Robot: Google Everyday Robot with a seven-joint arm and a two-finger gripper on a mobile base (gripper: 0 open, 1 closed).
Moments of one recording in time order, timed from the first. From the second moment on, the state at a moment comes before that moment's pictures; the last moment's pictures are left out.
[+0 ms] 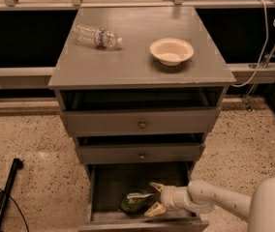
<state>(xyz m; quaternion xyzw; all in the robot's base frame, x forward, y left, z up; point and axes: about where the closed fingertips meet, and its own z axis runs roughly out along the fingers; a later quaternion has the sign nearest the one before) 0.512 -0.063 0.239 -0.57 0.70 0.25 0.36</state>
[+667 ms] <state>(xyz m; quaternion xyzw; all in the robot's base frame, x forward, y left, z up) 0.537 -0.062 0.221 -0.52 0.71 0.25 0.39</state>
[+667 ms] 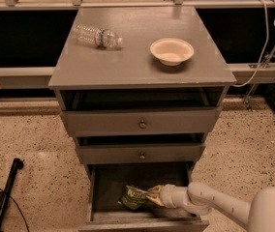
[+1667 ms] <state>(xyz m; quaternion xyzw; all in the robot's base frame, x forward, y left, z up) 0.512 -0.030 0.456 -0.58 0.56 0.30 0.50</state>
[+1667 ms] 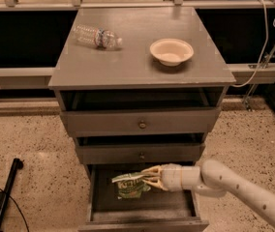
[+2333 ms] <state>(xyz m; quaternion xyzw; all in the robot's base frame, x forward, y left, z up) 0.509 -0.027 0.678 -0.69 0.42 0.29 0.52</state>
